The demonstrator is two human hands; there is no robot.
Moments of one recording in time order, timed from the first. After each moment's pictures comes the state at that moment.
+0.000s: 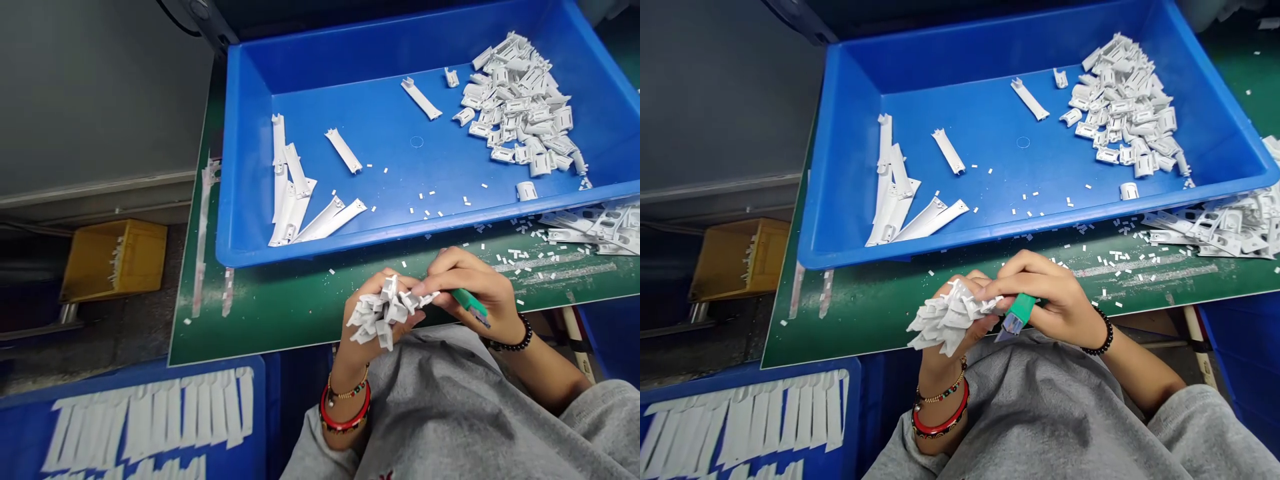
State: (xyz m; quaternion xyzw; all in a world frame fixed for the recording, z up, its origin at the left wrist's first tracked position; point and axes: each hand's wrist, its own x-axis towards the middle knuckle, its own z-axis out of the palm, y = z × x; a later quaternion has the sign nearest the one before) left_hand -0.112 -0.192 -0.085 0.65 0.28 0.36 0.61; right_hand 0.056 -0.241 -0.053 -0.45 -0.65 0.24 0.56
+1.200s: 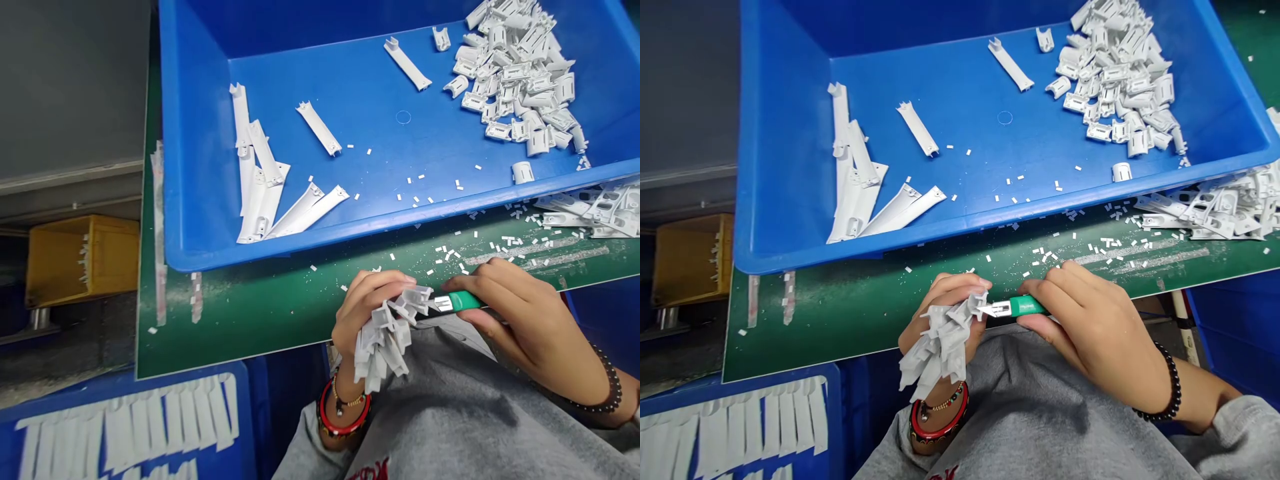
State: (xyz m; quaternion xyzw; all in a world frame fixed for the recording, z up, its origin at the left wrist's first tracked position) left_hand -0.098 -0.204 -0.084 0.71 0.25 0.51 0.42; right_hand 0.075 -0.290 -0.016 -0.64 -0.71 0.13 0.25
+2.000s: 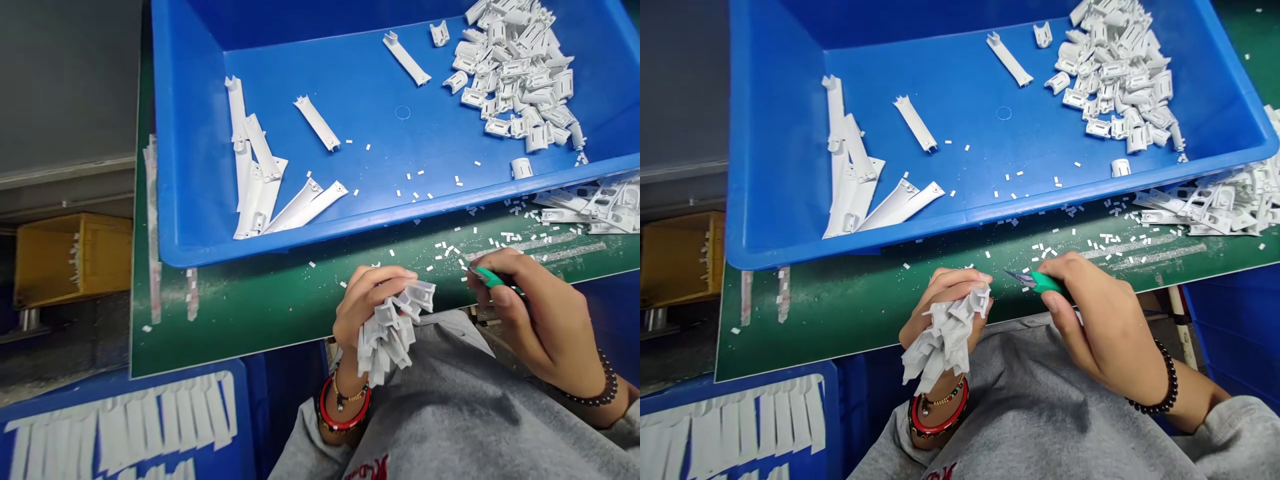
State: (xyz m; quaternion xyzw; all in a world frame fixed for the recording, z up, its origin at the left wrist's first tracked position) left_hand -0.096 -0.203 -0.085 0.72 0.24 0.51 0.40; right_hand 0.070 -0.290 -0.015 -0.68 -0.65 0.12 0.31
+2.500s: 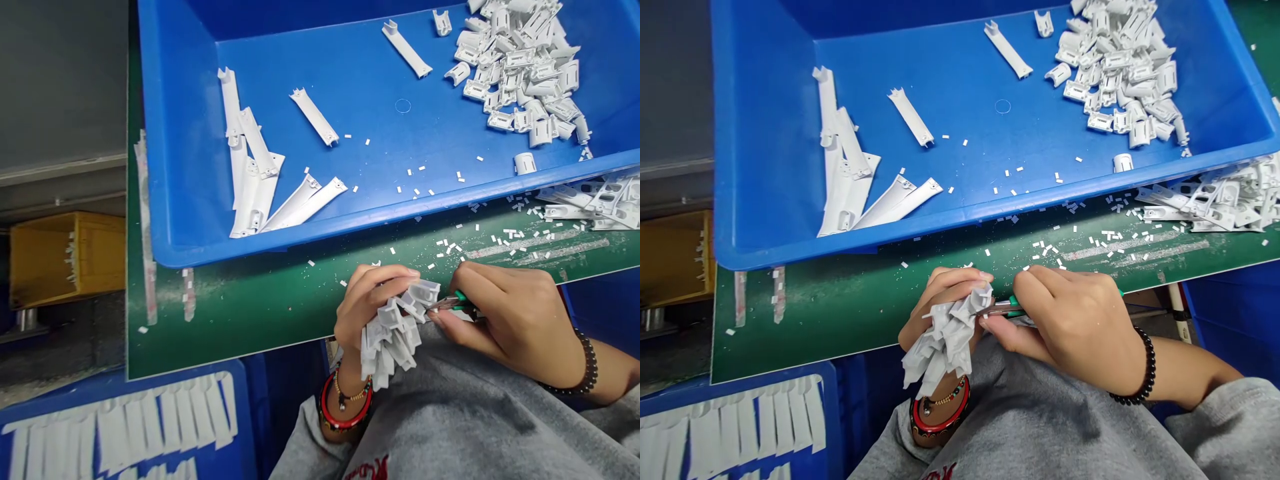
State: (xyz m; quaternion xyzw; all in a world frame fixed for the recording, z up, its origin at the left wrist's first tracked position) left_hand -0.098 -0.206 -0.086 0.71 0.25 0.50 0.42; right_hand 0.061 -0.273 -0.012 -0.64 -0.73 0.05 0.21
